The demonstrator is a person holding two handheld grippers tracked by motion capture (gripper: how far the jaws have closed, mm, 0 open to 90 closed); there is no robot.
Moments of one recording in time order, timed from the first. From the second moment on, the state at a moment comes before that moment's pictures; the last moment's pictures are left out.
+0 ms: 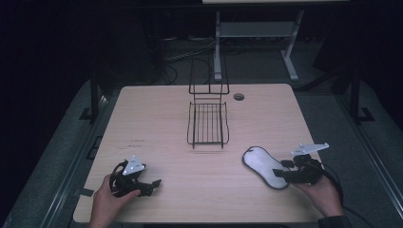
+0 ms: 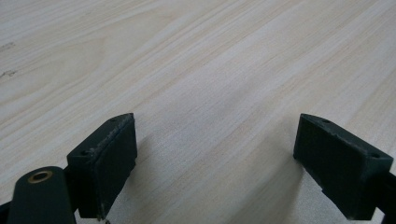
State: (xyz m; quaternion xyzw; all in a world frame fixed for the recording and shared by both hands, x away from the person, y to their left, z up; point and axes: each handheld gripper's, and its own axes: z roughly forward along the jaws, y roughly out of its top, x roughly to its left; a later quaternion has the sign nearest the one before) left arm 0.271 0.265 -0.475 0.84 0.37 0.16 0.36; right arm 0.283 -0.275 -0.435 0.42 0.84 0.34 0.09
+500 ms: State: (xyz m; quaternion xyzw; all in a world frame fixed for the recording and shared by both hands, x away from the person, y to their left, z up) left arm 0.271 0.265 -0.475 0.84 0.37 0.16 0.36; right arm 0.314 -0.248 -0.445 0.43 0.84 0.33 0.11
